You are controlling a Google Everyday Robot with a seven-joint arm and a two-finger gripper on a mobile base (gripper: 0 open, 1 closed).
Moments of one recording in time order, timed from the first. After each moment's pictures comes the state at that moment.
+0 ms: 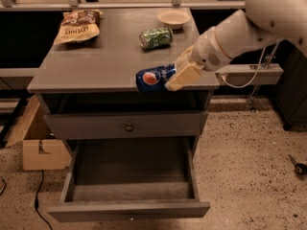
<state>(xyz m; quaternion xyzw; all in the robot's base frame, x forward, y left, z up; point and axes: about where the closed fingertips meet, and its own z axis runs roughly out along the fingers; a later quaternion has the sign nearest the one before) 0.593 -0.065 0.885 -0.58 0.73 0.19 0.32</state>
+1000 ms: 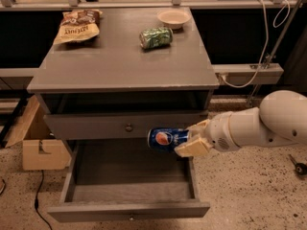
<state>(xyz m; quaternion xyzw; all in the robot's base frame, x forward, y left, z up) 0.479 -0.102 0.743 -0.45 0.80 0.22 0.33</state>
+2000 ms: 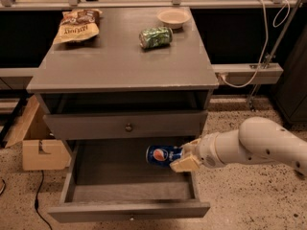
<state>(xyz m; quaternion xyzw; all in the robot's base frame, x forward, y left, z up) 0.482 -0.100 0.651 -0.43 0.82 0.23 0.30</state>
